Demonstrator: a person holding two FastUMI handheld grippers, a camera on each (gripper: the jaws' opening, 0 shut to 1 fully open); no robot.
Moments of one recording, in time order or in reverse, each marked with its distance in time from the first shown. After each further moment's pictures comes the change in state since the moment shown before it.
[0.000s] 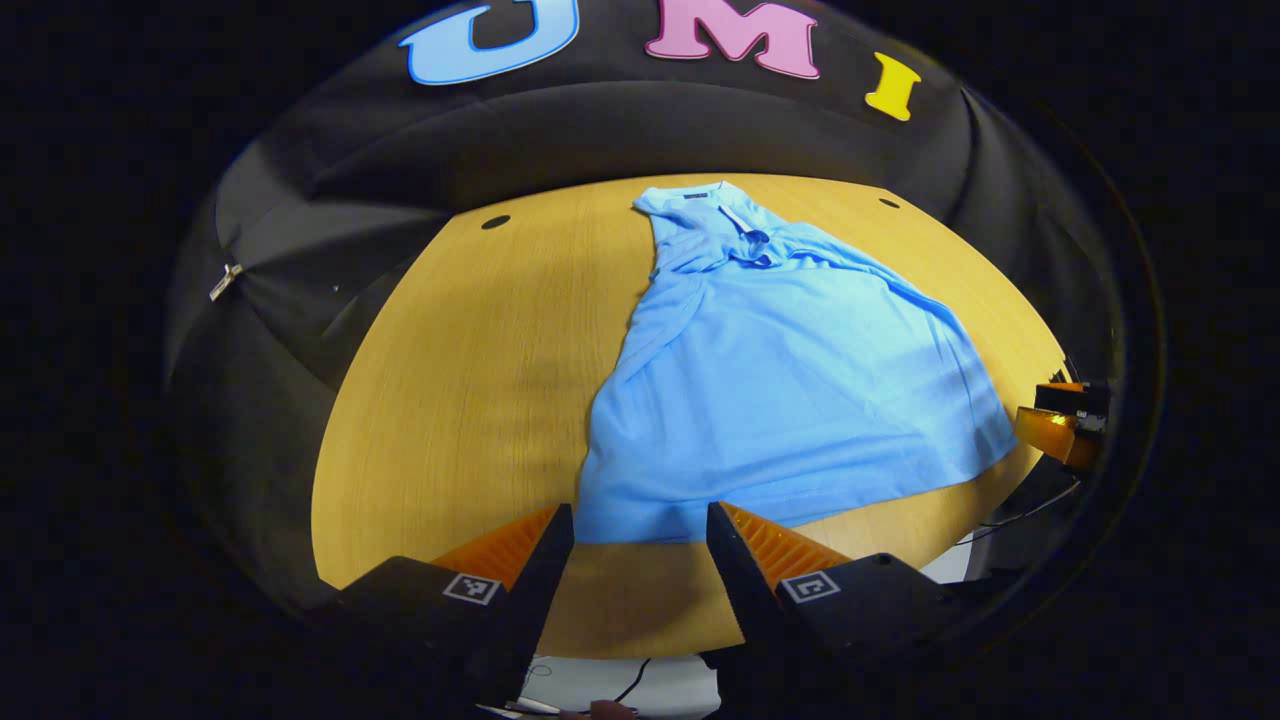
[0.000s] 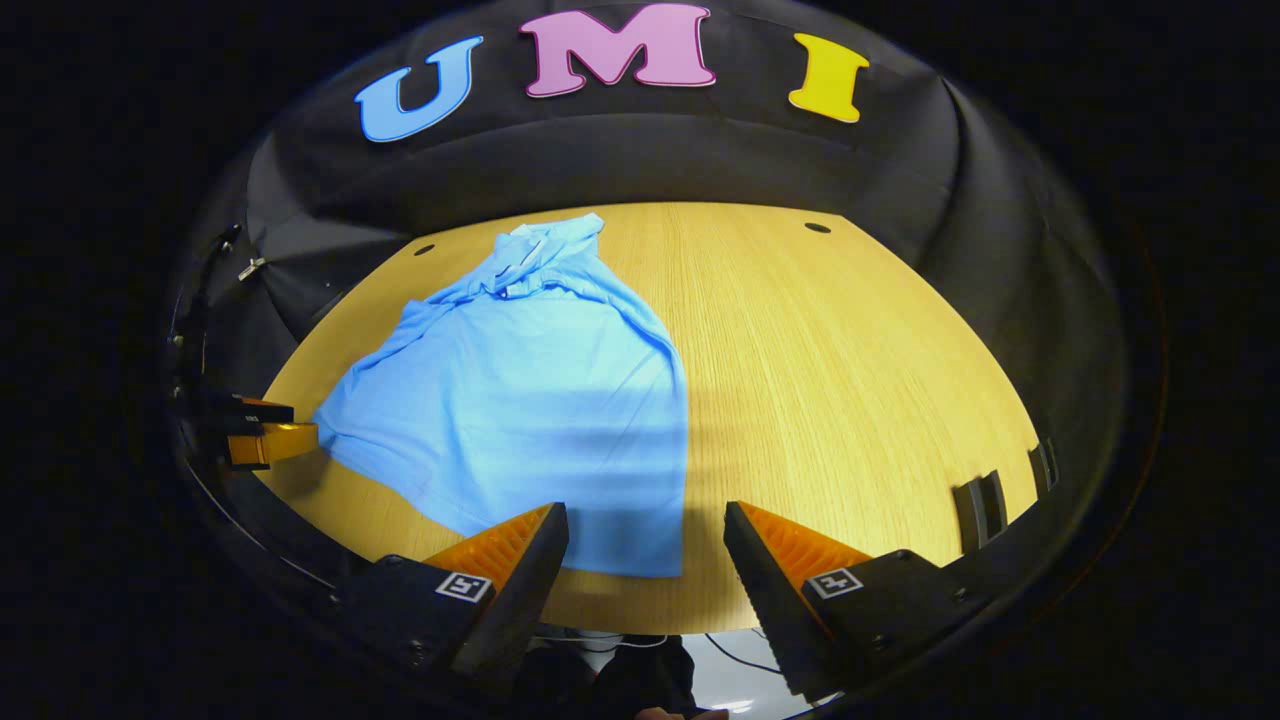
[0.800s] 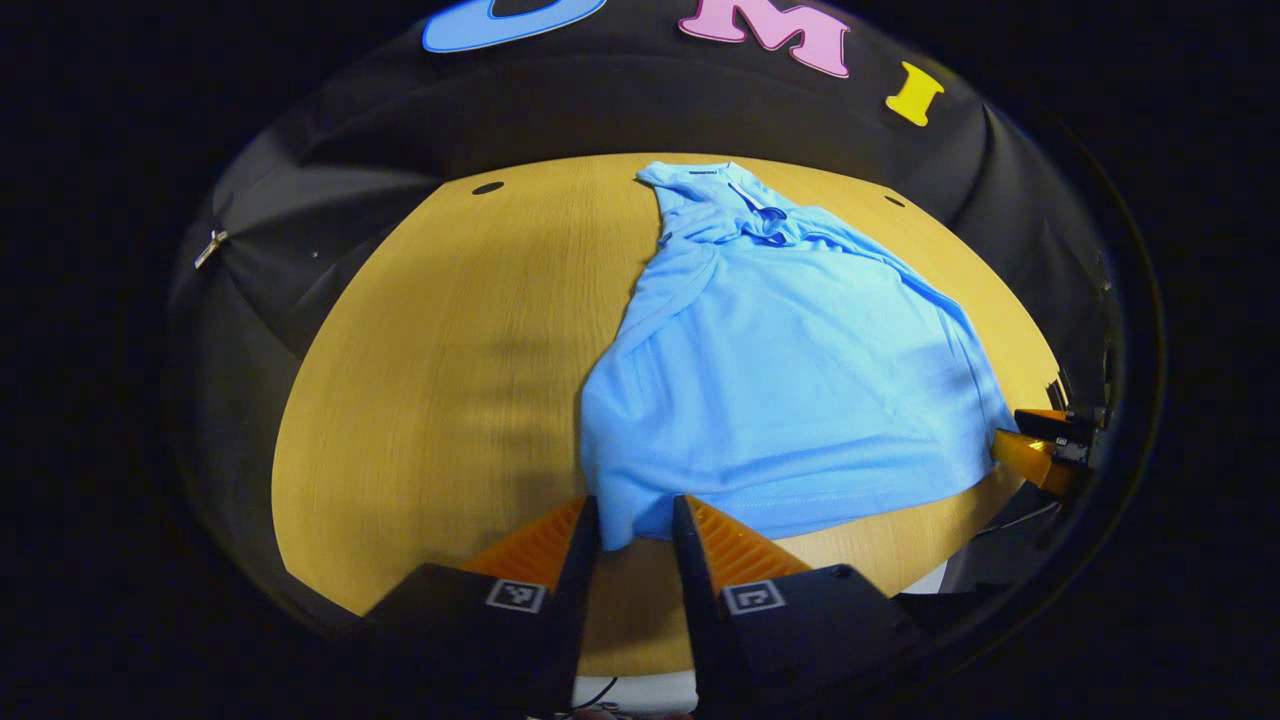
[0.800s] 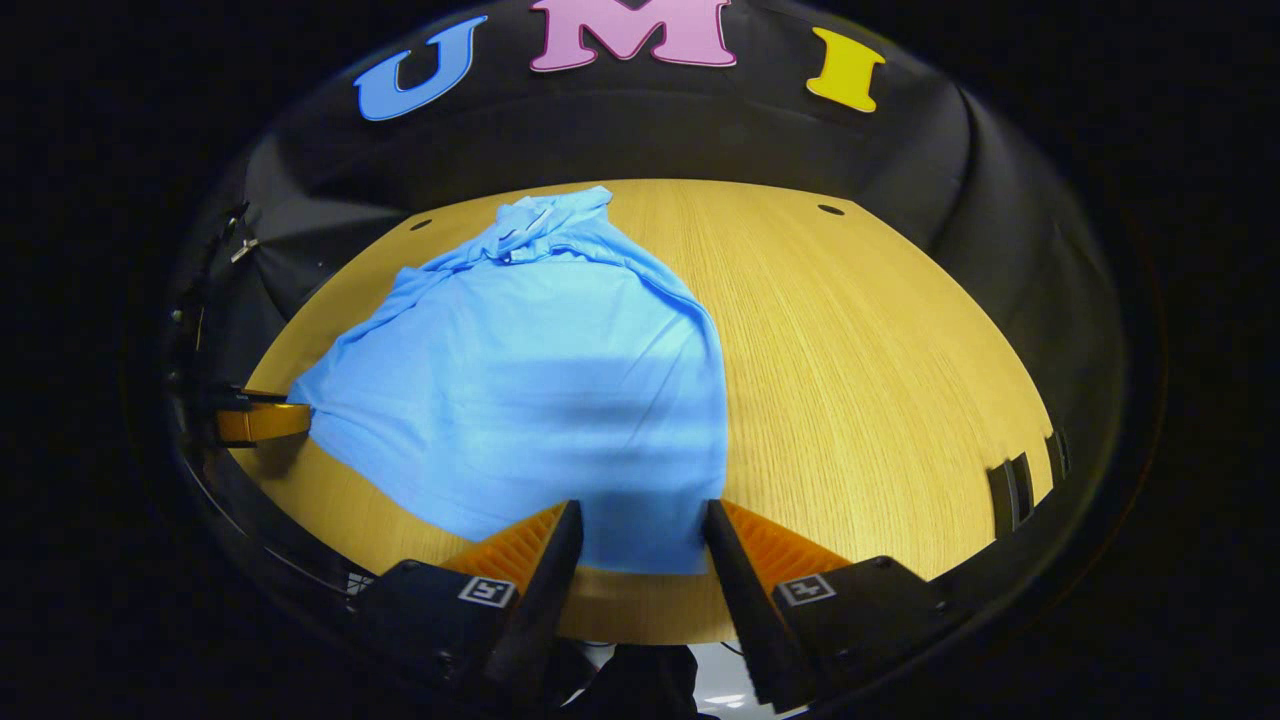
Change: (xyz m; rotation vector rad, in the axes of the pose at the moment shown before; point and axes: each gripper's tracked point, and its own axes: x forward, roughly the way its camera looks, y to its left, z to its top) left arm 0.023 -0.004 -0.012 -0.039 0.036 -0.068; right arm 0.025 0.024 -0.017 -0.034 0.021 0.006
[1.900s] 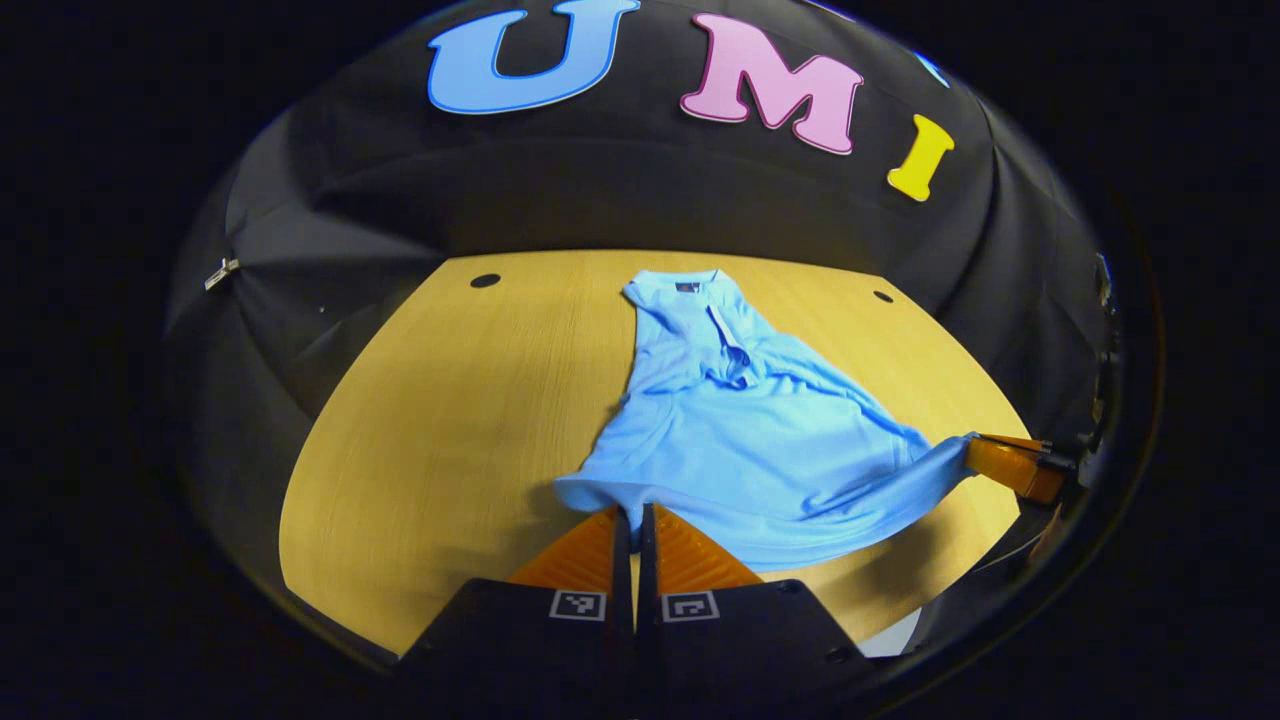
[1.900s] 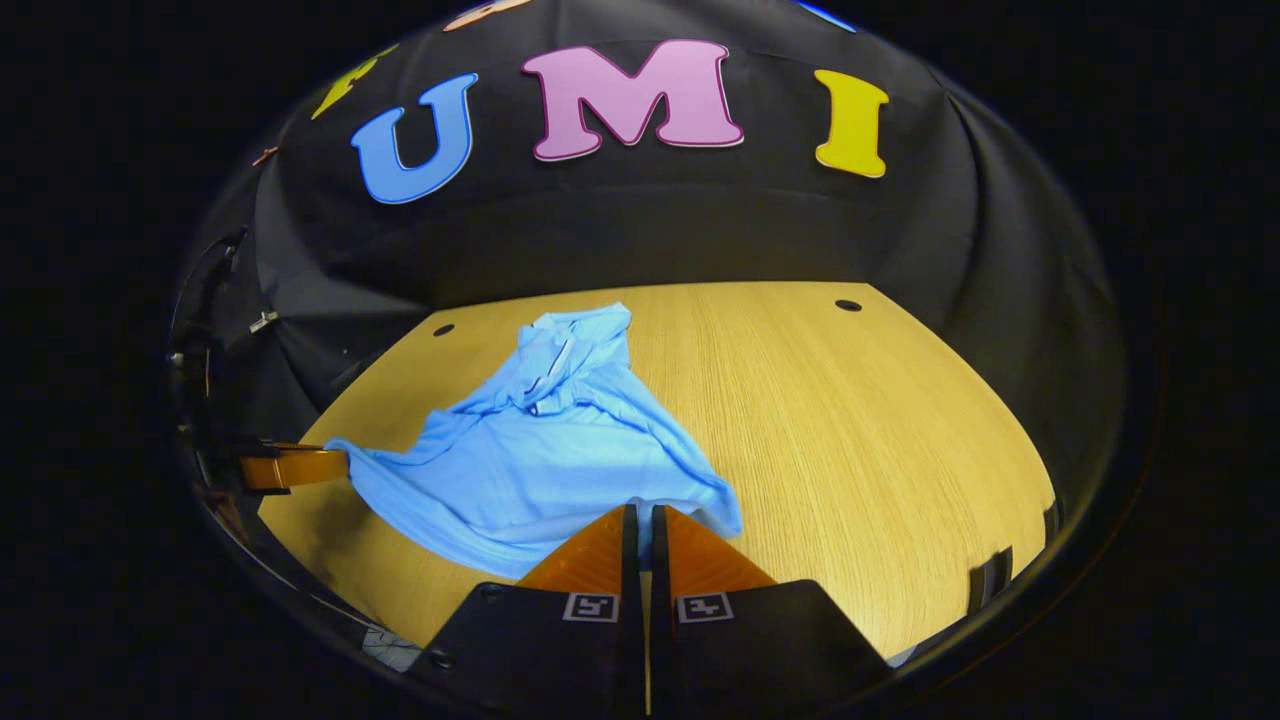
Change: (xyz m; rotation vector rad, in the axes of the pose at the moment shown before) left arm -0.029 -0.033 0.122 -0.070 -0.273 -0.010; right arm -0.003 0.006 0.147 0.035 -0.277 0.062
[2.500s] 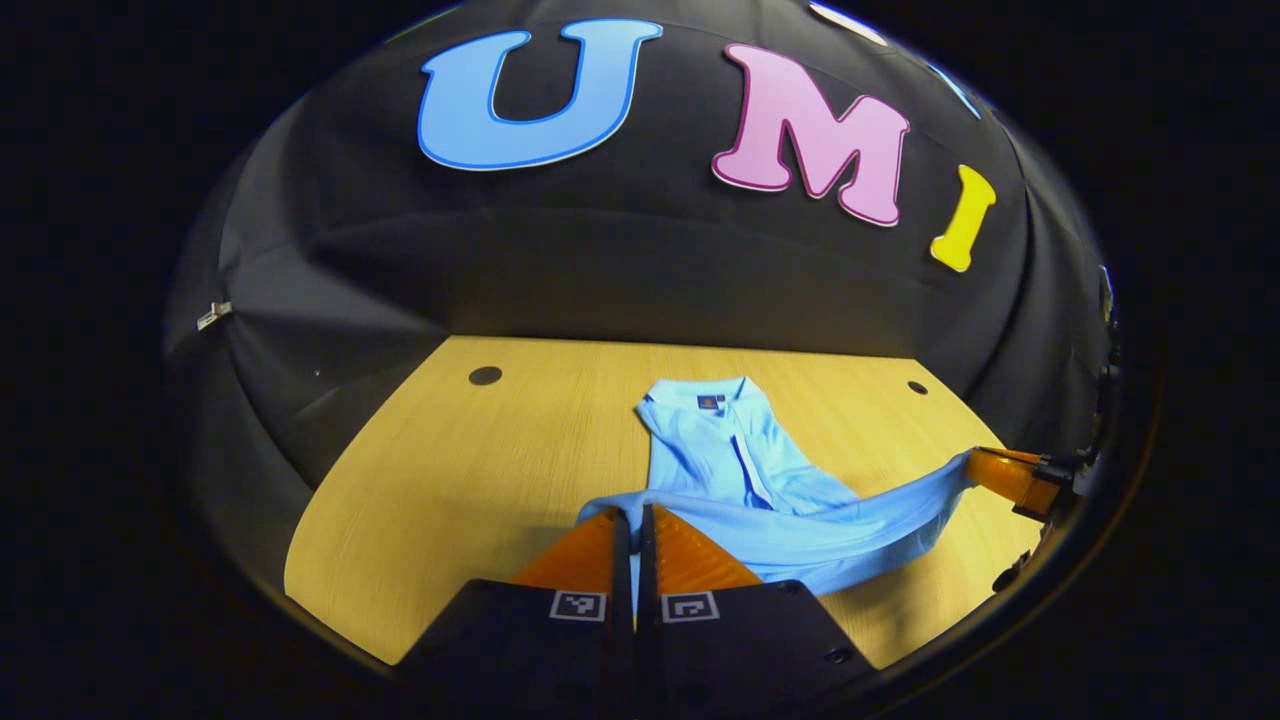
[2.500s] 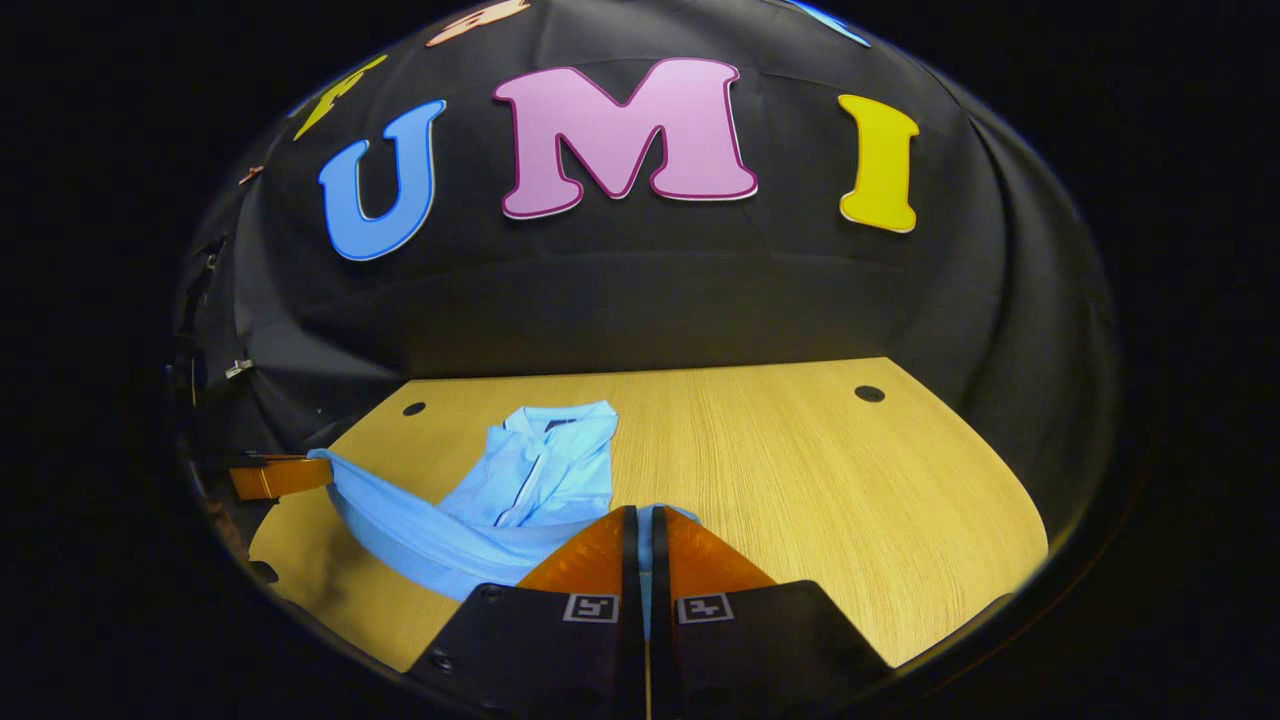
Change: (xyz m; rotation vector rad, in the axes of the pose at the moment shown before) left arm 0.068 0.012 0.129 -0.055 -0.186 0.054; right arm 0.108 -0.017 0.121 -0.010 -0.155 -0.009
